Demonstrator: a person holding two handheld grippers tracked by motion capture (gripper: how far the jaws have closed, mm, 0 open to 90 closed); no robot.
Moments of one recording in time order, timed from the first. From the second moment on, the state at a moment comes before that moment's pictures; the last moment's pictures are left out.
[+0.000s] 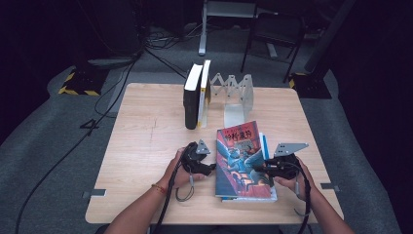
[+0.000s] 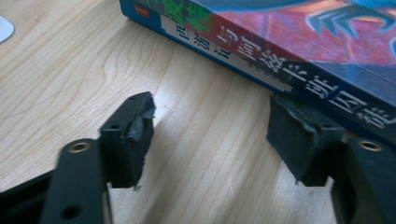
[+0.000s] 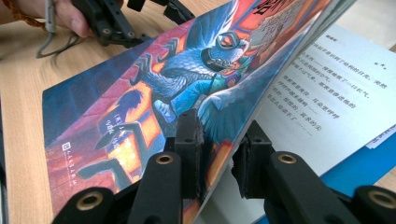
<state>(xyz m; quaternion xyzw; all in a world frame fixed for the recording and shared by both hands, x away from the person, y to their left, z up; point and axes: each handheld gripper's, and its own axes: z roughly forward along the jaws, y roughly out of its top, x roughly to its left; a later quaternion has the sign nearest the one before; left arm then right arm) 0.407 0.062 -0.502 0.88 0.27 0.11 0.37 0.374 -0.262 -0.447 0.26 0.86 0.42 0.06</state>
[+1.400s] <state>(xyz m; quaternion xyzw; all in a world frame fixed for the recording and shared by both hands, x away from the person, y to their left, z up) 0.464 0.074 -0.435 0.79 0.31 0.12 0.51 0.358 -0.266 -0.422 0.18 0.83 0.51 0.14</state>
